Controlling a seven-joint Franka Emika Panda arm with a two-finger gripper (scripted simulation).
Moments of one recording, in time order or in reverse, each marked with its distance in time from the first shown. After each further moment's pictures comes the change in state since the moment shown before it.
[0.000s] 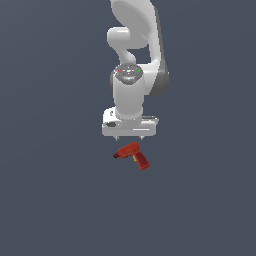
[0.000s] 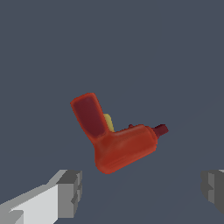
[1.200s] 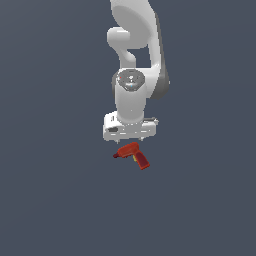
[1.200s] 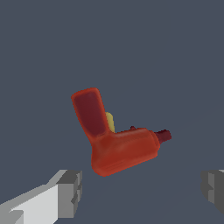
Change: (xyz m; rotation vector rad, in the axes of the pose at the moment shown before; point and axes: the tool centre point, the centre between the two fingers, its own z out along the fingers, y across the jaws) arm 0.003 -0.001 0.012 -0.016 -0.020 -0.111
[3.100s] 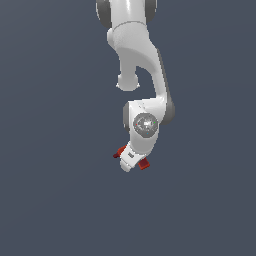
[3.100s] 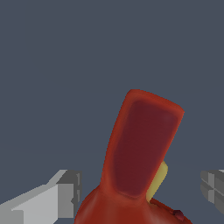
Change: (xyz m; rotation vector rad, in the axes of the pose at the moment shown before) arm 0.031 -0.041 0.092 0.080 -0.125 -0.716
